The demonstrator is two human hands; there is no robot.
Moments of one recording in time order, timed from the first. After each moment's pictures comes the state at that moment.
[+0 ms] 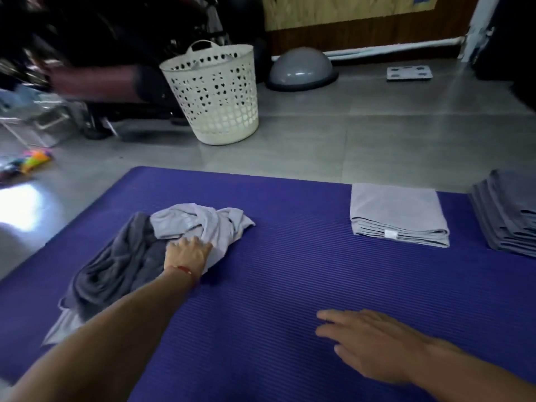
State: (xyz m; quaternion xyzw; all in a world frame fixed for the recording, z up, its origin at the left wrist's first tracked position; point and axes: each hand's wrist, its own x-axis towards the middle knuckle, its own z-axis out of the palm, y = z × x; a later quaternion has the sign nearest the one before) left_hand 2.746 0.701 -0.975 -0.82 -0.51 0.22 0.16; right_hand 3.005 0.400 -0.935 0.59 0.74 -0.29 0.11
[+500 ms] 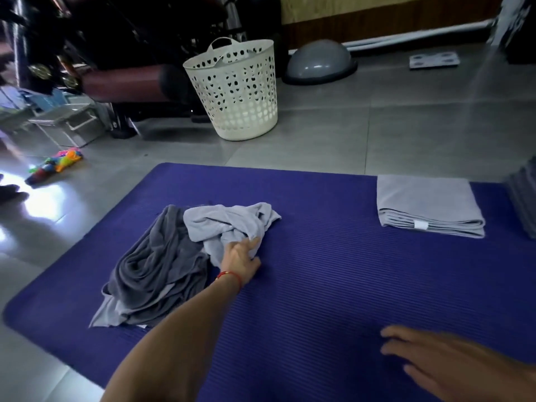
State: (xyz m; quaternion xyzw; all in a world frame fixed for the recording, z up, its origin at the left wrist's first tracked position) left_hand 2.757 0.667 -1.003 -0.81 -0.53 -0.06 -0.23; right_hand 3.023 0.339 -0.970 0.61 0.73 -0.29 0.11
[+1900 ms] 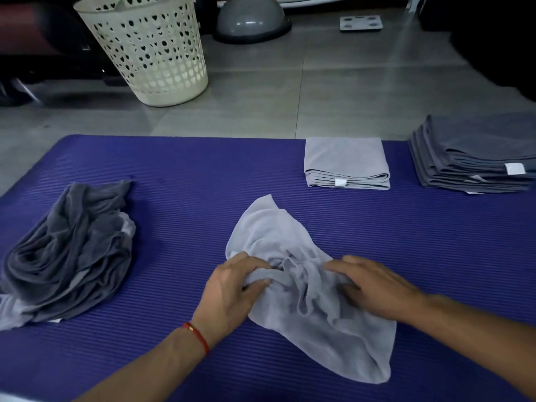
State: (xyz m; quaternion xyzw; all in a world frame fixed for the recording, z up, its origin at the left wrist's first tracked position) left_hand 2.800 0.484 -0.977 -0.88 -0.28 -0.19 -0.32; right_hand 3.056 0.324 -0.984 0.74 0.61 -0.28 -0.12
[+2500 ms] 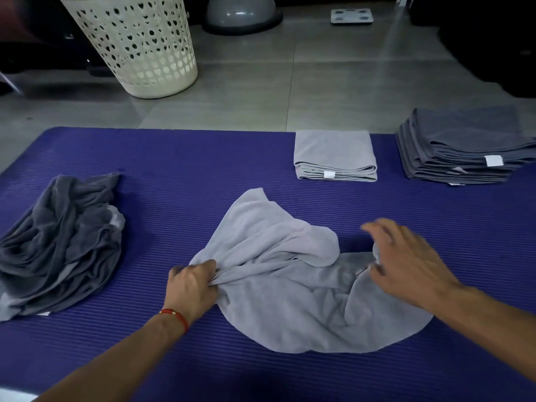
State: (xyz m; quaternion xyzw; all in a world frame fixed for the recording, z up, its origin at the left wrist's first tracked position) left_hand 2.761 0.516 -1.024 -0.89 -0.43 0.02 -0.16; right_hand 3.093 0.277 -0.979 0.84 0.54 -0.02 0.01
